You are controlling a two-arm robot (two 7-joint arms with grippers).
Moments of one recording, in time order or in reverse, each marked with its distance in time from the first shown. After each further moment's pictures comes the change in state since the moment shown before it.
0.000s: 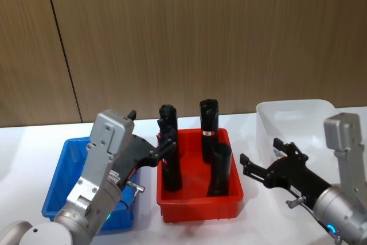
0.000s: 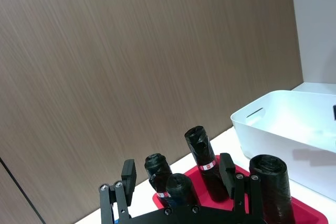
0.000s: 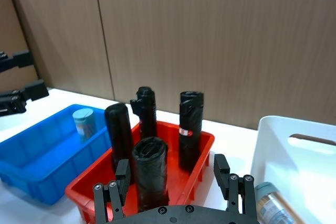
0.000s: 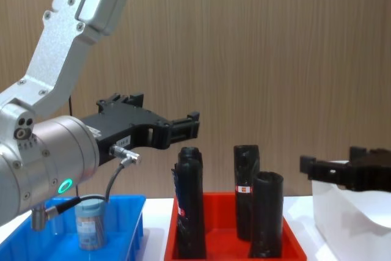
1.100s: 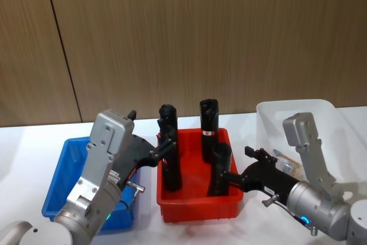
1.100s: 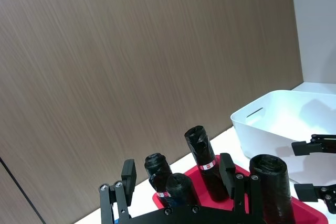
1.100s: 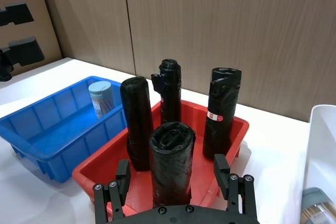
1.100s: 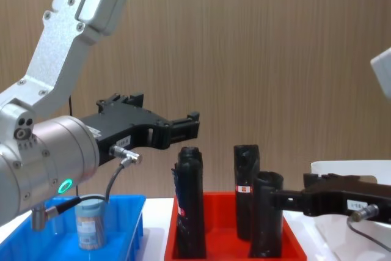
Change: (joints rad) left arm 0.000 0.000 0.000 0.000 0.000 0.000 0.000; right arm 0.159 -0.074 -0.042 0.232 -0.084 0.029 0.159
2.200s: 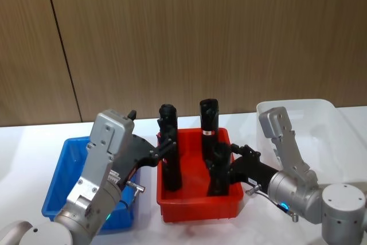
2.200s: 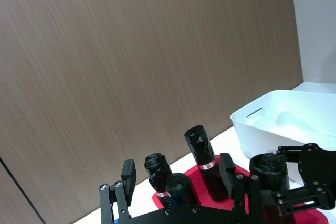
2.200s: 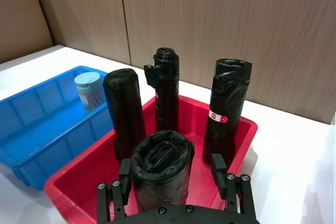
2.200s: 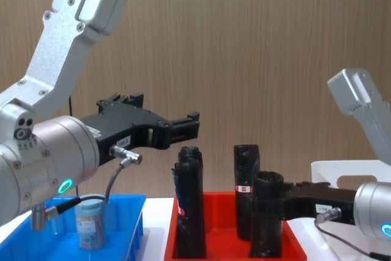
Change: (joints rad) left arm 0.000 0.000 0.000 0.000 0.000 0.000 0.000; right arm 0.154 -0.079 -0.029 0.245 -0.063 -0.038 0.025
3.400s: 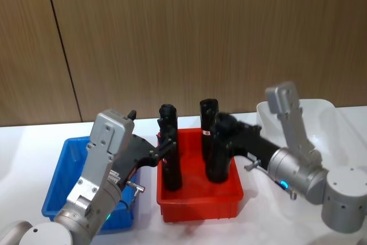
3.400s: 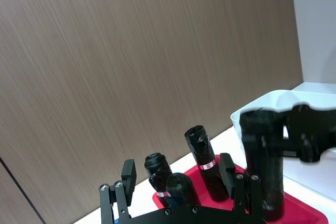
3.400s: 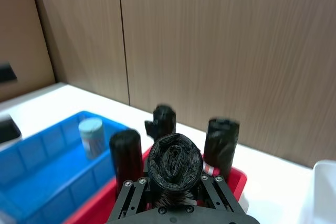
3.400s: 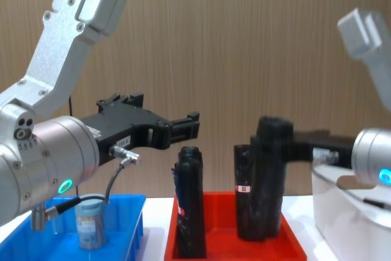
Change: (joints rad) left arm 0.000 0.000 0.000 0.000 0.000 0.000 0.000; right arm 0.008 0.003 0.008 -0.109 0.030 -0.014 -0.040
